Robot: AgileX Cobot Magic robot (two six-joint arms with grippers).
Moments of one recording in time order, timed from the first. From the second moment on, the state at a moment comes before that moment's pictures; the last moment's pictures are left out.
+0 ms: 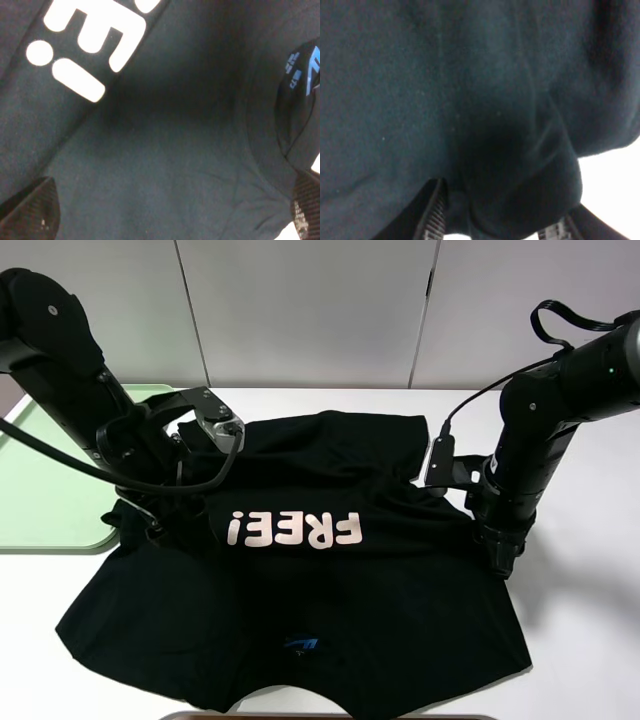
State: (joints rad) left arm -0.40 1.66 -0.93 -0.38 0.72 0.84; right arm 0.35 1.87 -0.88 -0.11 0.65 -0.74
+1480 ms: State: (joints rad) left arm -0.40 1.66 -0.93 -0.38 0.73 0.84; right arm 0.43 1.94 -1.01 -0.12 0.66 -0.78
